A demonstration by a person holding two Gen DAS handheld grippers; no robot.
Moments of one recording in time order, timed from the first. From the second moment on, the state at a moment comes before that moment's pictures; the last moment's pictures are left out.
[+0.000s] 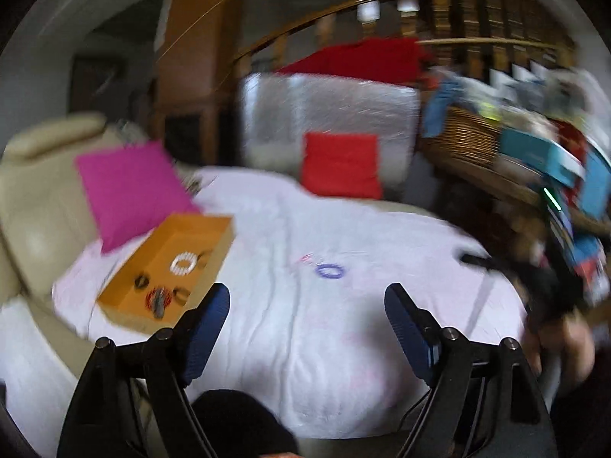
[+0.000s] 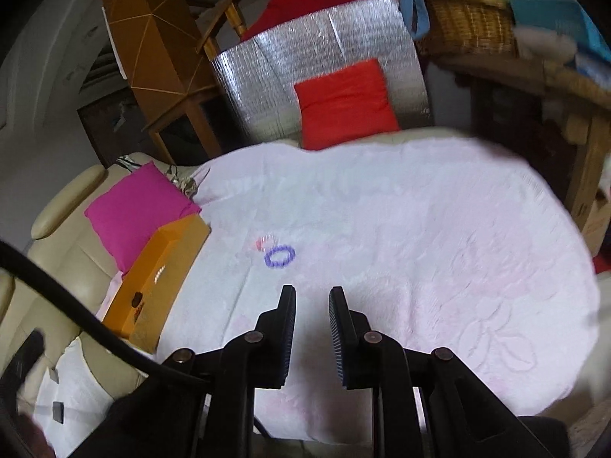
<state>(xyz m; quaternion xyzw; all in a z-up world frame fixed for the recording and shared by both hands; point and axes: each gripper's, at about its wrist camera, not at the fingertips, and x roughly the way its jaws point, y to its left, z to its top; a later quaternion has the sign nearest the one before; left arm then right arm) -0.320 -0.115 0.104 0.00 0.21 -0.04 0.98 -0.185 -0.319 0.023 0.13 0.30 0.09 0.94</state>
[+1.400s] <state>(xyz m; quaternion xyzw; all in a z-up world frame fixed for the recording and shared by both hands) -0.287 -0.093 0.077 0.04 0.28 -0.03 0.96 -0.198 -0.299 0.080 0.15 0.22 0.12 0.96</state>
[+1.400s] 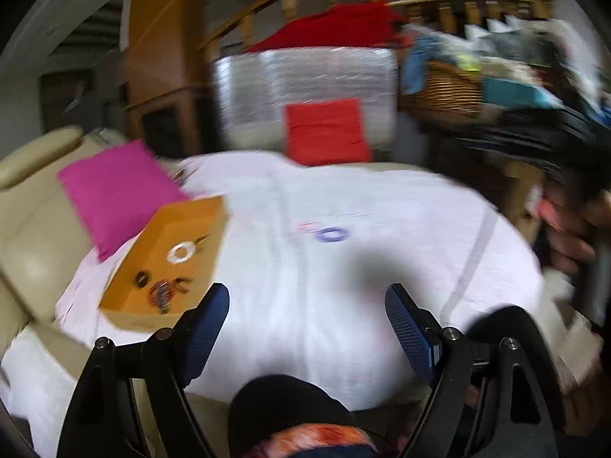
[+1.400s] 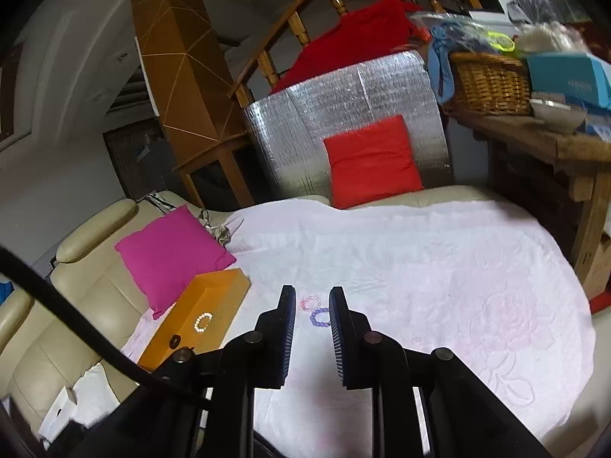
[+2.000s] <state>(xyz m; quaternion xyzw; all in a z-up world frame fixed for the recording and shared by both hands) -0.100 -0.065 0.021 0.04 0.36 0.12 0.93 -0.043 -0.296 -0.050 0.18 0.35 0.17 0.90</state>
